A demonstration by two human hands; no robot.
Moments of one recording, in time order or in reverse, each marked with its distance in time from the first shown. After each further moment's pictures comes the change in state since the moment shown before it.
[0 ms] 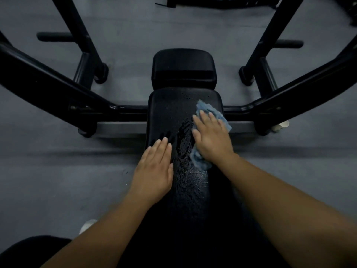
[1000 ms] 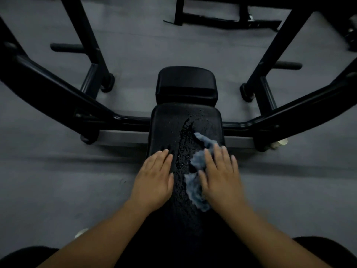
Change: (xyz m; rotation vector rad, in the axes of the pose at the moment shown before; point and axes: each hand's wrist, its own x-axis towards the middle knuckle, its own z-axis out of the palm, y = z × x) left_hand 0.013 0.002 -0.006 -0.034 -0.038 -0.045; right_hand -0.083 0.002 -0.004 -0.060 0.029 0.006
